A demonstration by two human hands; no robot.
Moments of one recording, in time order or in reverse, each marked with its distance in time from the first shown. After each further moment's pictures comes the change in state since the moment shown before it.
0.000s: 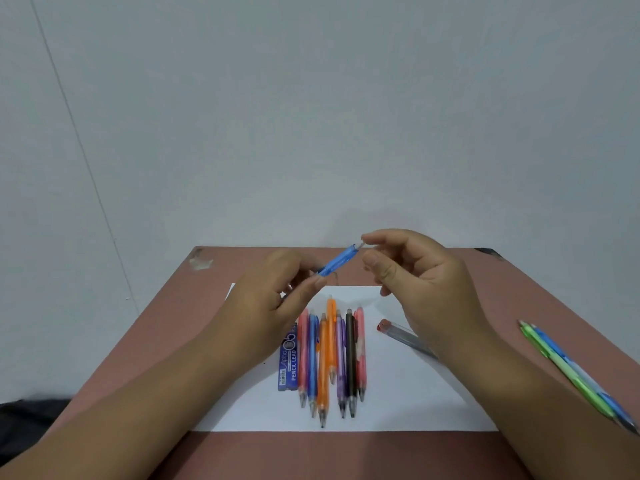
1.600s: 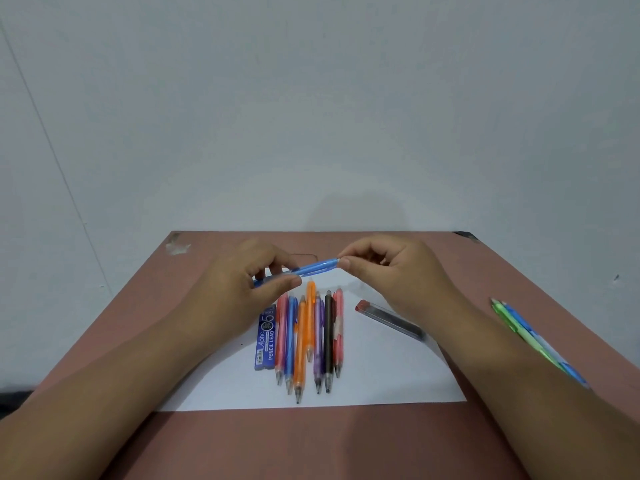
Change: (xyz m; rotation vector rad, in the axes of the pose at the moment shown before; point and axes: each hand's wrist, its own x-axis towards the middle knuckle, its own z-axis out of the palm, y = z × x) left_hand 0.001 -0.011 -0.001 0.062 -0.106 -0.083; right_hand 0.011 0.023 -0.017 -0.273 -0.177 0.062
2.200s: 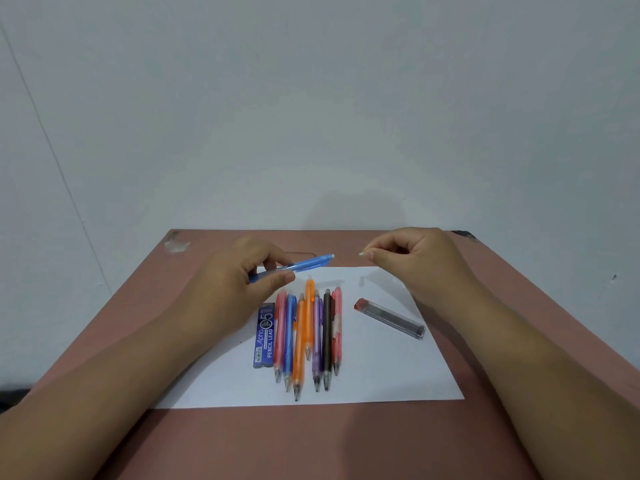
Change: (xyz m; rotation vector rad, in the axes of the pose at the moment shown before) left_hand 0.001 -0.004 -0.001 0.028 0.025 -0.038; right_hand 0.008 0.011 -0.023 -0.073 0.087 0.151
